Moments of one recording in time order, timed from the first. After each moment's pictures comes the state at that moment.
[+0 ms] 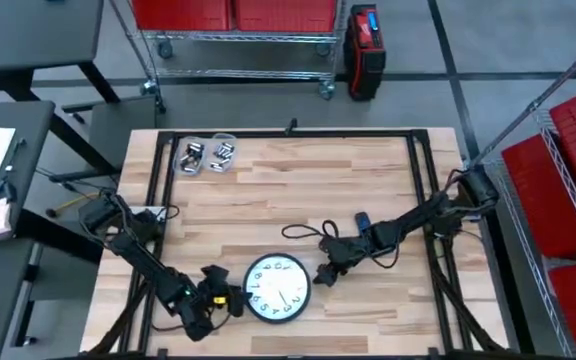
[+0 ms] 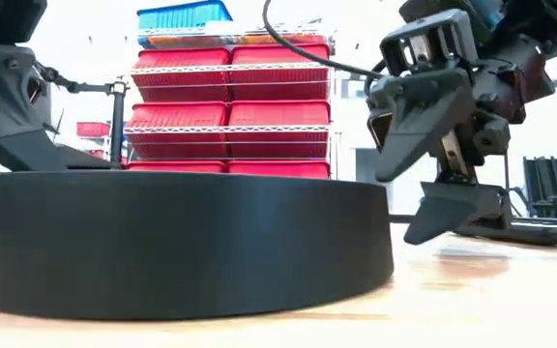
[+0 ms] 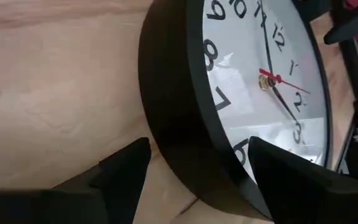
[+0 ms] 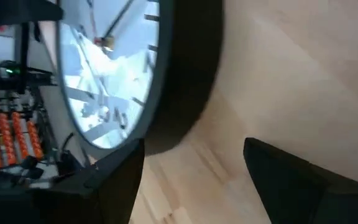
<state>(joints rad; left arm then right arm) -0.90 1.80 0.70 0.08 -0.79 -1.90 0.31 1.72 0.70 0.32 -0.13 1.23</state>
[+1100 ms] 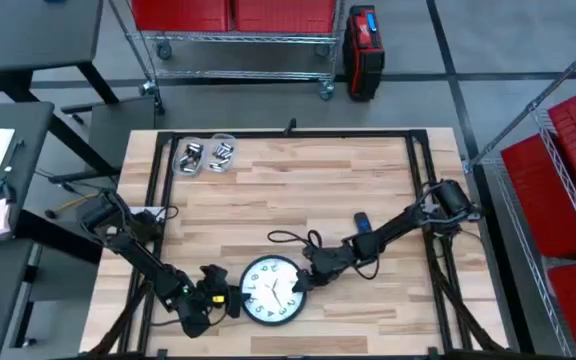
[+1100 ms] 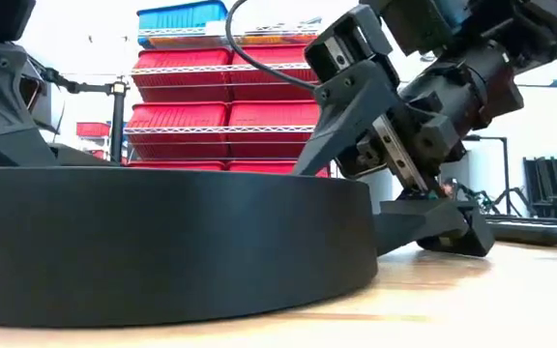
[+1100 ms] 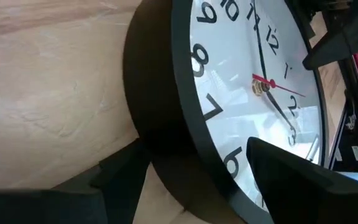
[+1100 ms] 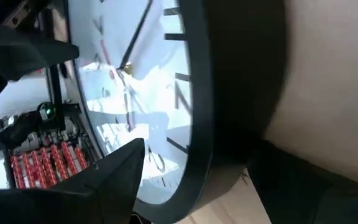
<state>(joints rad) -0.86 1.79 0.67 0.21 -0.79 -1.76 0.31 2.01 0.89 0.49 -0.13 1.46</state>
